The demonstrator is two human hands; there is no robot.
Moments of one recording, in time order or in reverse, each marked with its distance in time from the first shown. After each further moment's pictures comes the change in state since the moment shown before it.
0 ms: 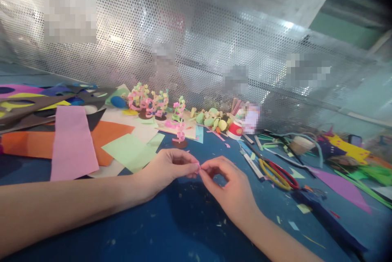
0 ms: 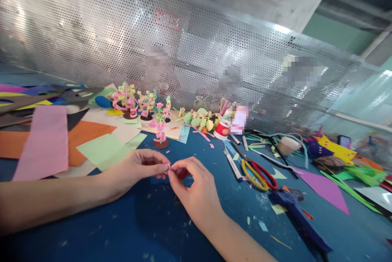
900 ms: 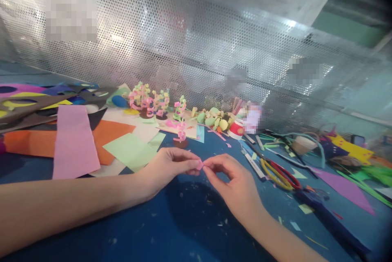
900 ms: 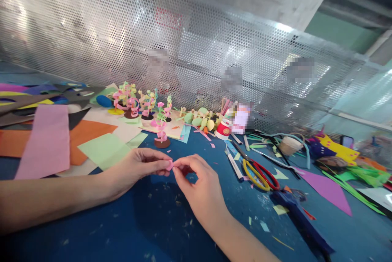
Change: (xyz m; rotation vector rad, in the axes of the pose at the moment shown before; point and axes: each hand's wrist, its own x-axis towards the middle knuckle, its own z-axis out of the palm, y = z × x) left_hand -0.001 0.004 0.002 0.000 0.027 -0.016; right_hand 0.004 -0.001 -0.005 0.041 -0.022 0.044
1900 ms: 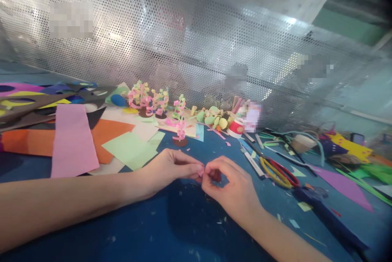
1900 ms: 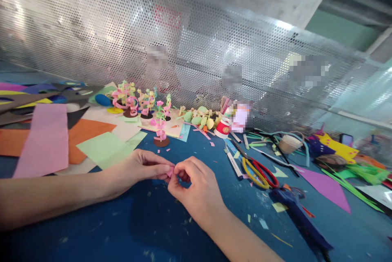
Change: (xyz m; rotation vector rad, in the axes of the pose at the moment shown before) left_hand 0.001 -0.004 -0.001 0.028 -0.140 -0.044; right_hand -0.002 0.002 0.003 -0.250 0.041 -0.226
